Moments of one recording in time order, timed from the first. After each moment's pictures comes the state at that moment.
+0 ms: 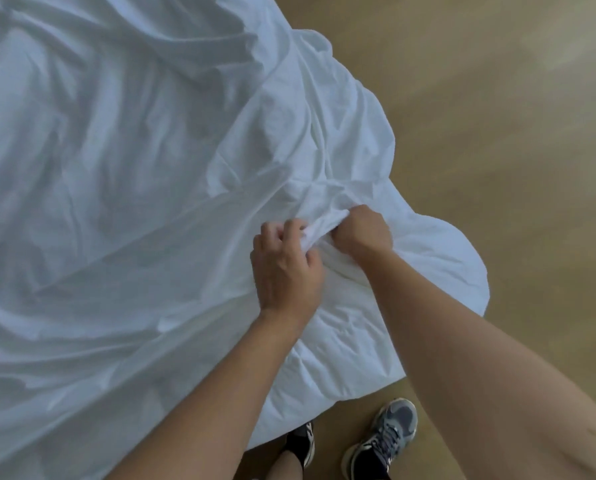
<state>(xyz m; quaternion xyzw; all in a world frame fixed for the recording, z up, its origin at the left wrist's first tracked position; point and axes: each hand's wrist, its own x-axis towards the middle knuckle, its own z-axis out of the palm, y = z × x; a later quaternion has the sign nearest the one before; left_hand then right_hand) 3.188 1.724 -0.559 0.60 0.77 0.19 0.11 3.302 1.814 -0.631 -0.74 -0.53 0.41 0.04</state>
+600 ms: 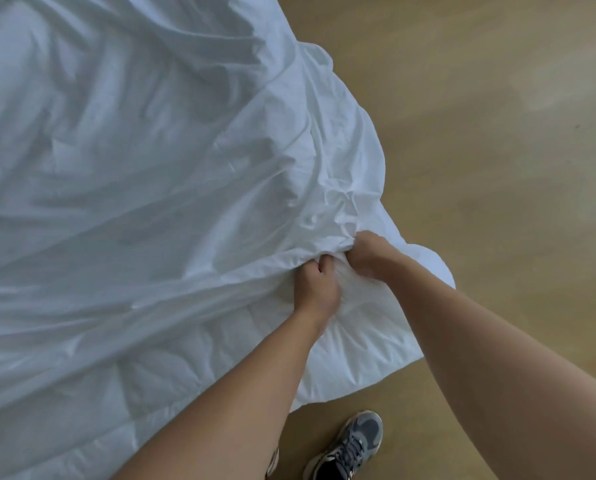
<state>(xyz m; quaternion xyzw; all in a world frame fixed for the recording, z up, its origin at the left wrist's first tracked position) 3.253 1.721 -0.606 0.26 0.77 0.33 0.49 3.354 1.805 -0.622 -0.63 -0.64 0.42 -0.11</state>
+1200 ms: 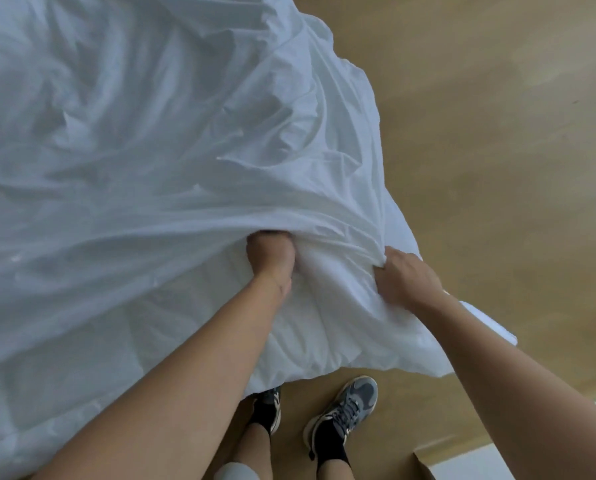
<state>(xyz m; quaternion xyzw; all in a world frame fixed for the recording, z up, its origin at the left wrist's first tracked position) 3.205 1.706 -0.578 0.14 0.83 0.40 0.36 3.403 1.702 -0.599 -0.68 -0.64 0.35 -0.11</state>
